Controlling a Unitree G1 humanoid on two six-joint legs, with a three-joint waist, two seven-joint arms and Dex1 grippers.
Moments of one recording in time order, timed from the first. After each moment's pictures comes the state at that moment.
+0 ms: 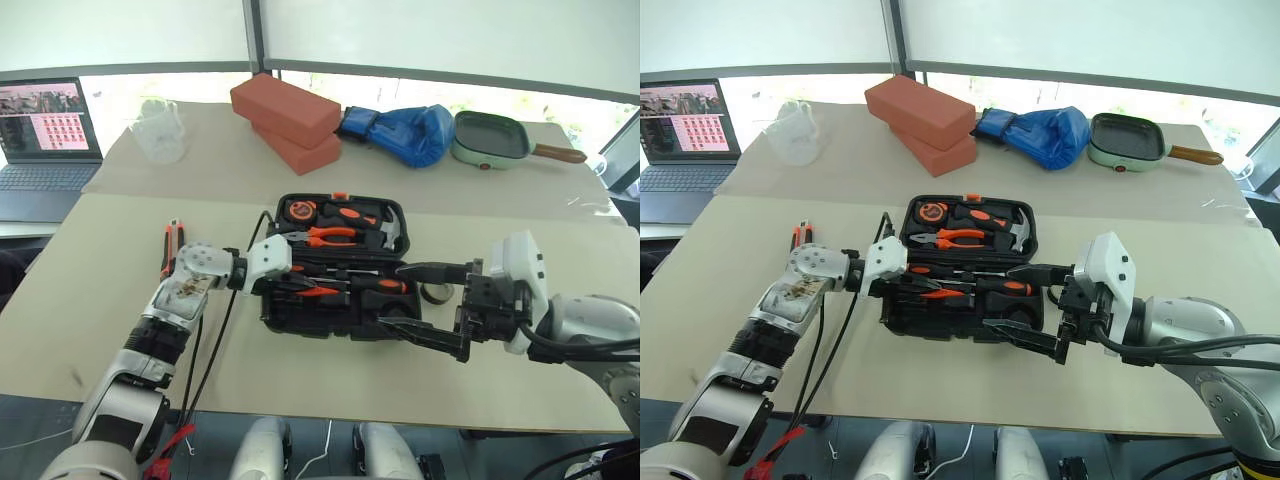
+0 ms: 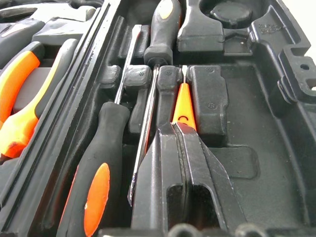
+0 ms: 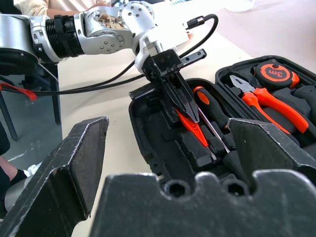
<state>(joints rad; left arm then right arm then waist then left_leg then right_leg) -0.61 0.56 -0.21 0.26 -0.18 0.15 -1.26 -0.11 -0.90 -0.21 -0.73 0.95 0.73 0.72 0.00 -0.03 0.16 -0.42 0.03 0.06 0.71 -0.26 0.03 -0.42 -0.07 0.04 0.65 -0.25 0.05</state>
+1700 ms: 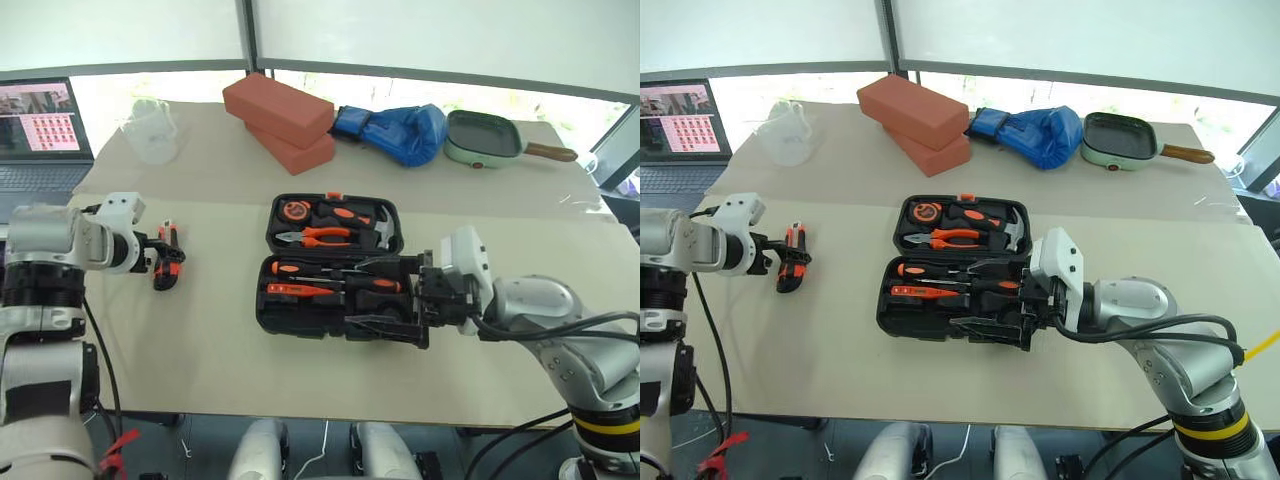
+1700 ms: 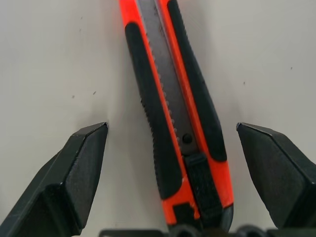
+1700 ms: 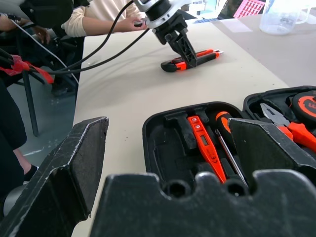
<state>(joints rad) -0.94 0.80 -0.02 0.58 -0.30 1.29 -0.52 -0.29 -0.72 0.03 -0.61 0.73 0.64 0.85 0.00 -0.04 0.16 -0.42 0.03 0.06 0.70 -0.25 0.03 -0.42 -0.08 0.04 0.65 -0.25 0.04</state>
